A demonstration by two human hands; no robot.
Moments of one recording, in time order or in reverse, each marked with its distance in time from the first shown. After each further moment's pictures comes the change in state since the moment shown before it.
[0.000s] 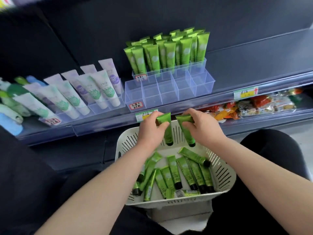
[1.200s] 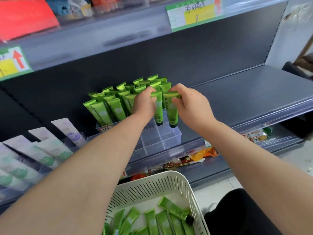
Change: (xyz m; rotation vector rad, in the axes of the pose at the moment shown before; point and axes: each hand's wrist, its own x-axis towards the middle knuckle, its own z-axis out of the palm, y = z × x) left_hand 0.228 0.161 0.051 0.226 0.042 0.181; right_hand 0.156 0.049 -0.139 -0.038 0.352 -0.061
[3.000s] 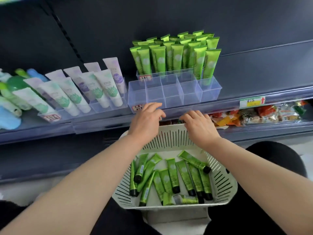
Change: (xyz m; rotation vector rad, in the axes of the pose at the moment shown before) left_hand -0.210 -0.146 -0.049 0.278 -0.110 0.278; right_hand -0.162 -0.038 0.114 -0.347 -0.432 -0.182
